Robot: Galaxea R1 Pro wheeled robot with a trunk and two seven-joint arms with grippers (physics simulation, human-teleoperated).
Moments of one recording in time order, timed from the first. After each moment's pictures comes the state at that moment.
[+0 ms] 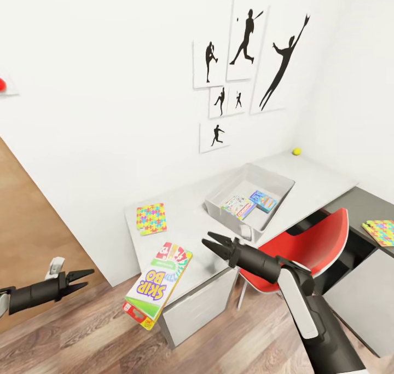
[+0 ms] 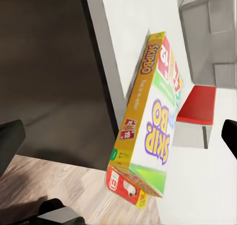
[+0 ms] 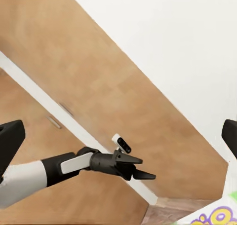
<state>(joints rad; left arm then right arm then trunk) -0.61 0.59 -0.05 -0.51 0.61 0.73 -1.16 -0.41 -0.02 0.09 -1.48 -0.61 0.62 0.92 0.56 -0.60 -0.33</state>
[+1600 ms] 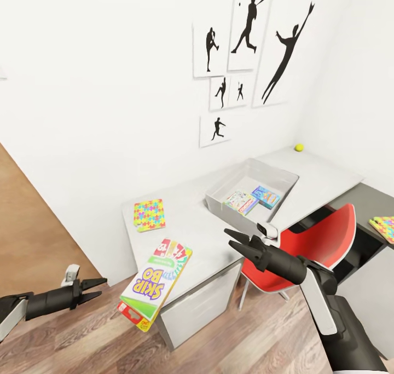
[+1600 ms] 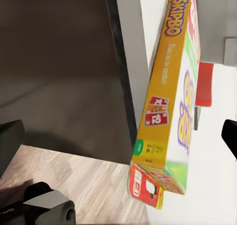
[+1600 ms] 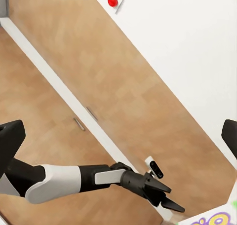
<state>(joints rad) -0.61 0.53 -0.14 -0.46 0.59 0.73 -1.22 -0.41 -0.08 -0.03 -1.47 -0.62 0.62 1.20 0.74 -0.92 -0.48</state>
